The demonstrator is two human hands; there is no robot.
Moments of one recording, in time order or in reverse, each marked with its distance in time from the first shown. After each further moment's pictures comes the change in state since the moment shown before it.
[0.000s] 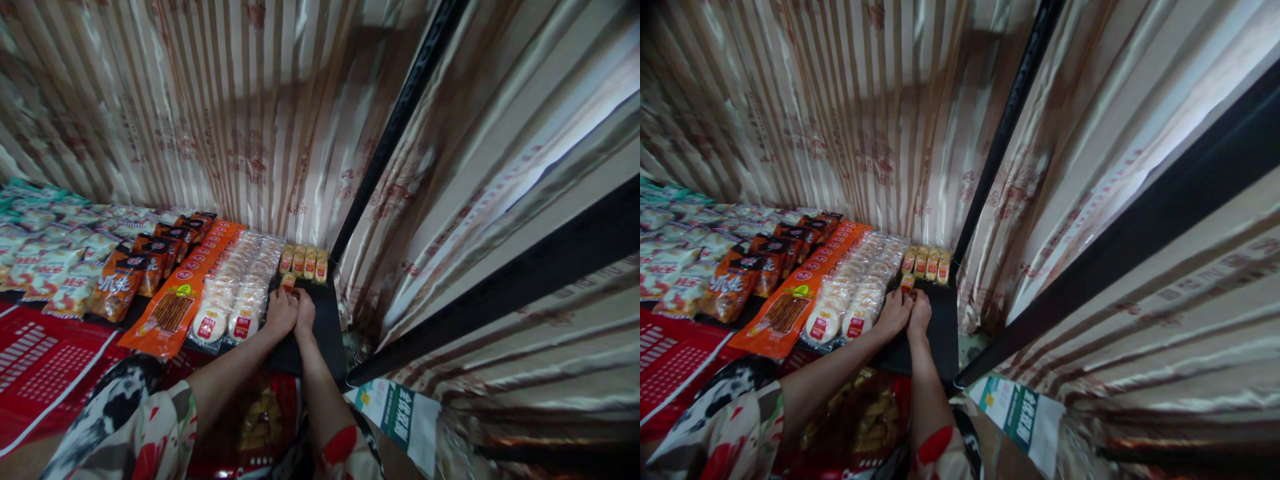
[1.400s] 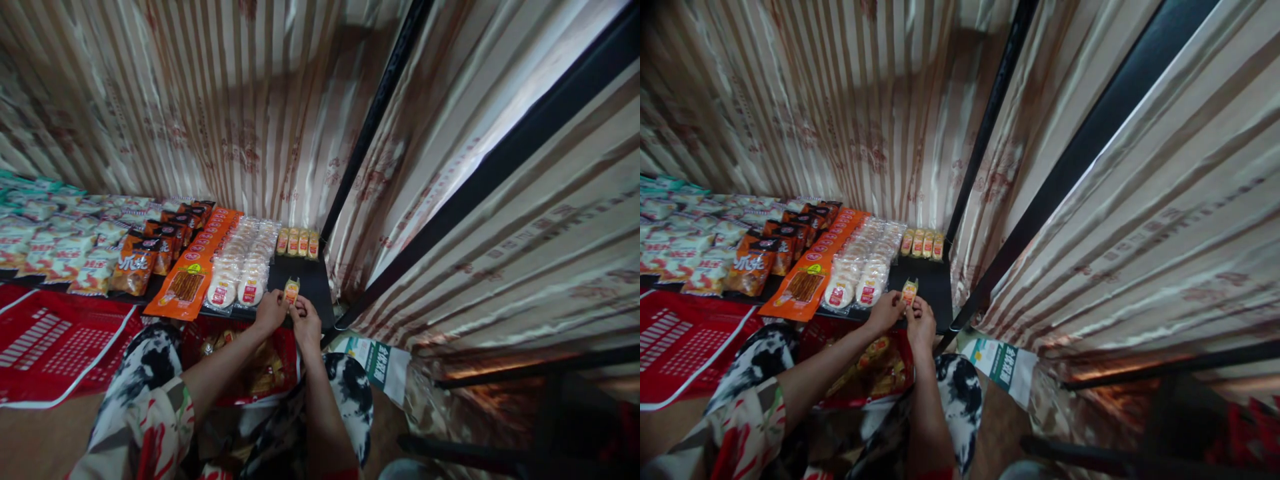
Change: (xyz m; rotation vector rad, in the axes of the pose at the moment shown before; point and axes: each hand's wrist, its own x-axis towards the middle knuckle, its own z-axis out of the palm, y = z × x) left_hand -0.068 -0.045 -0.022 -0.010 -0.148 0.070; right_hand -0.120 -0.008 -0.037 0.323 0.028 0.134
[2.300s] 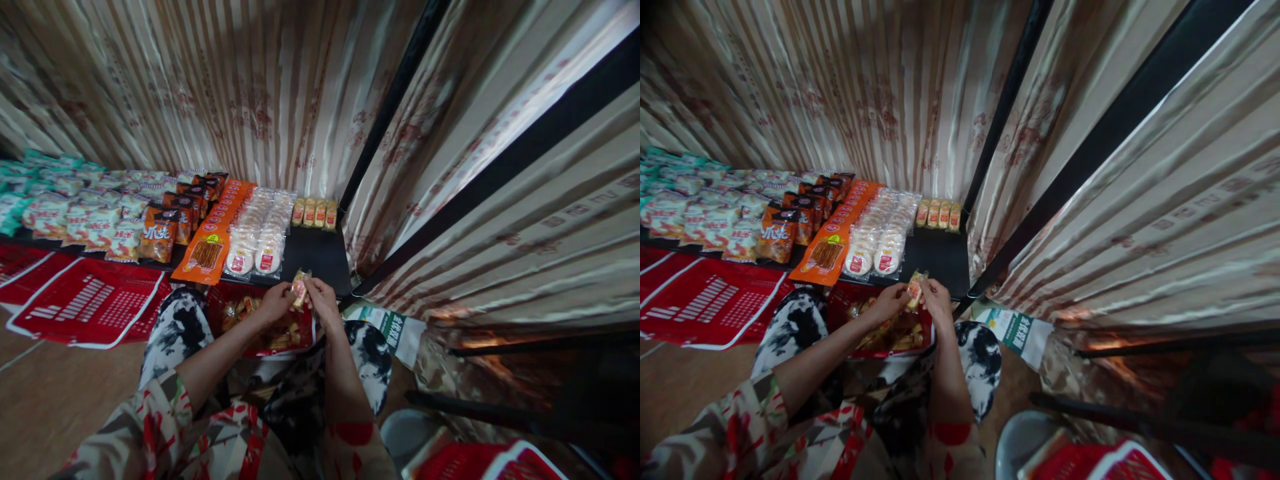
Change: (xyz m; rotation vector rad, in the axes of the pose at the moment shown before) left_hand -0.041 -0.057 0.003 -0.365 -0.224 0.037; right_hand -0.019 -0.010 -0.005 0.271 -0.271 0.239
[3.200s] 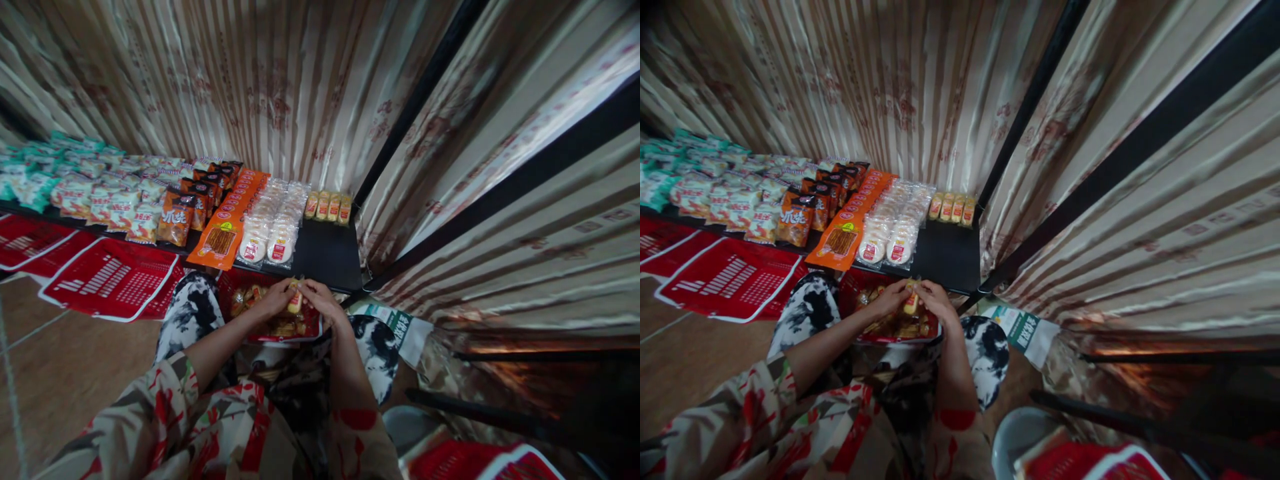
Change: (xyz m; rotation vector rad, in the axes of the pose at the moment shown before) left_hand -0.018 -0.017 -0.018 0.052 -0.026 0.065; right_hand -0.012 0.003 0.010 -0.172 -0.356 0.100
